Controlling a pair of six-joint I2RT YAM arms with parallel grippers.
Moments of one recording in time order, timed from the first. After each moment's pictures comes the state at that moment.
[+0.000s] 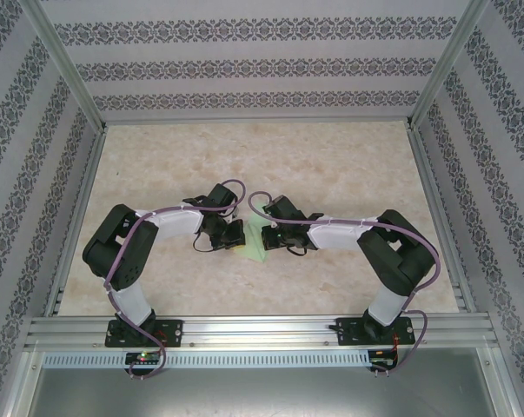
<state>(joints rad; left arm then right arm) -0.57 1.76 0.95 -0.42 0.42 -0.76 0.75 1.72 0.84 -0.13 -0.11 0.48</state>
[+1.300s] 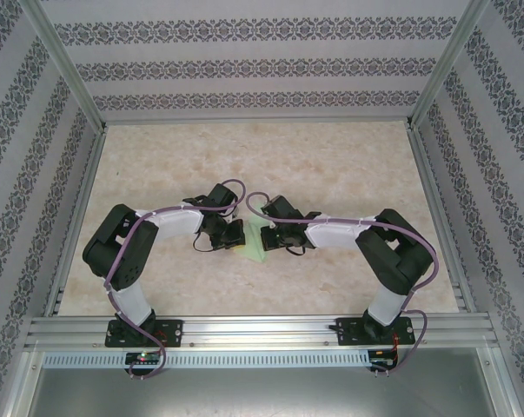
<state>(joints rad) -0.57 1.76 0.95 -0.42 0.42 -0.76 0.77 1.73 0.87 -0.18 -0.09 0.47</state>
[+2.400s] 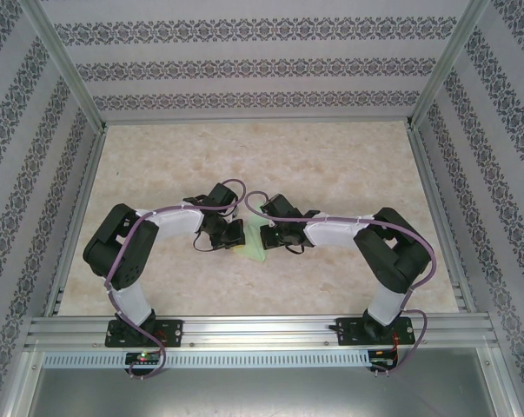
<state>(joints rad) -0.57 1.77 0.96 -0.43 0.42 -0.76 0.76 1.75 0.89 -0.18 -0.09 0.45</state>
